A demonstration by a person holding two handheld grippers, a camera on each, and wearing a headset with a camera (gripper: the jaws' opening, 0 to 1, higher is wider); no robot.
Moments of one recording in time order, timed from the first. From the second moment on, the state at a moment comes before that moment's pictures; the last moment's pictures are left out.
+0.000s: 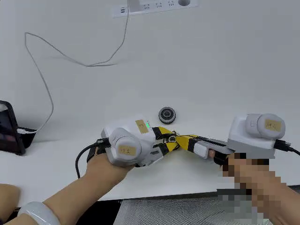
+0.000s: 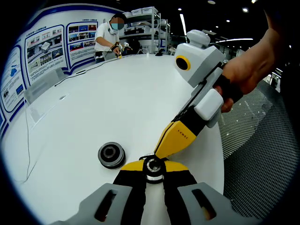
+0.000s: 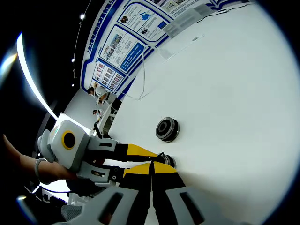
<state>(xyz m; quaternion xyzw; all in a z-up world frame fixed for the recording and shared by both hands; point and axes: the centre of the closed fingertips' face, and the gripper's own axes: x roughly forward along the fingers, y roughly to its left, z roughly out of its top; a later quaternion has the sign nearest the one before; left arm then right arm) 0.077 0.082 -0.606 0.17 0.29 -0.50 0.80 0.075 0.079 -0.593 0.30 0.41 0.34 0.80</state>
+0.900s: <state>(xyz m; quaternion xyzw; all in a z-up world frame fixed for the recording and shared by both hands) 0.074 0.090 -0.598 0.15 0.28 -0.50 0.80 0.076 0.074 -0.594 0.31 0.41 0.32 0.79</state>
